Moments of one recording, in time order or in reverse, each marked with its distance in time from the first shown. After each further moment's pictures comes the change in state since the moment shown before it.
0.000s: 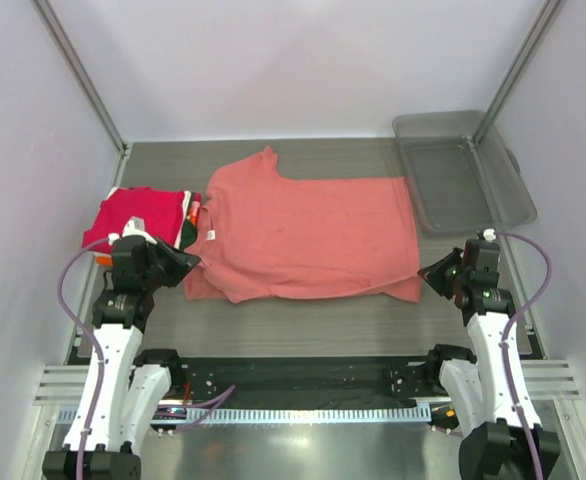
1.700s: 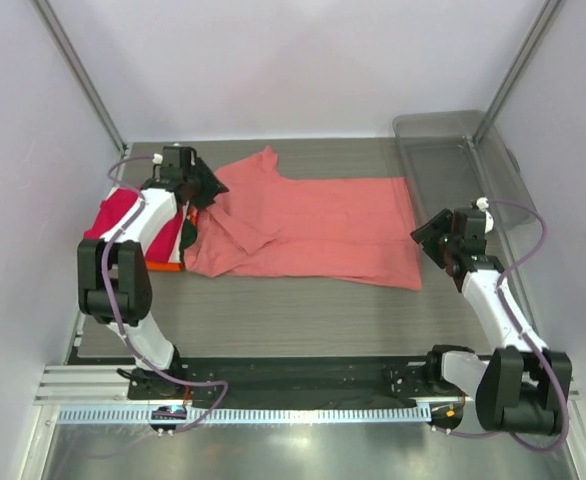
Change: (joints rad) left arm -0.103 1.062 0.651 0.243 -0.099 0.034; right arm 0.078 0.433 0.114 0.366 0.128 0.019
